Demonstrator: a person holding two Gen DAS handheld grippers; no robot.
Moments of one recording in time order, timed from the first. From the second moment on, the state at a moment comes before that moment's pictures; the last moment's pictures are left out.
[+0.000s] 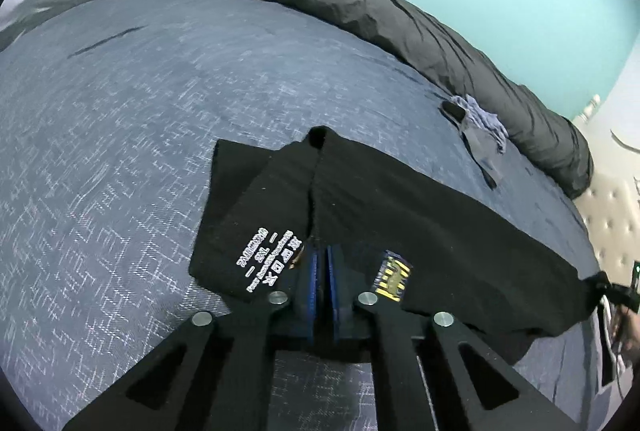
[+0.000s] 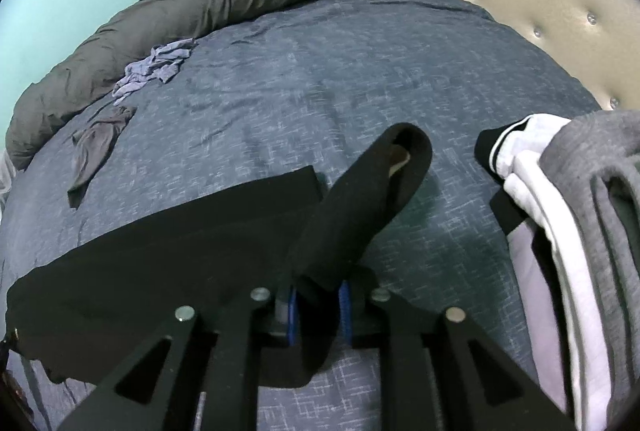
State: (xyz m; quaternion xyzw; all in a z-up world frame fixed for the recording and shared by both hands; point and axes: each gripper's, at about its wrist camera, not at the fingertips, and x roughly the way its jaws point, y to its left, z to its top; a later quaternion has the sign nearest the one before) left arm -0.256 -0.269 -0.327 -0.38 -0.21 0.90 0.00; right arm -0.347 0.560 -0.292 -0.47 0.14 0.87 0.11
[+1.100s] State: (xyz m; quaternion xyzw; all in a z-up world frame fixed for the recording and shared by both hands) left arm -0.242 -0.329 -0.307 -0.36 -0.28 0.89 0.00; right arm -0.355 0.519 -0.283 -0.47 0.13 0.87 0.10
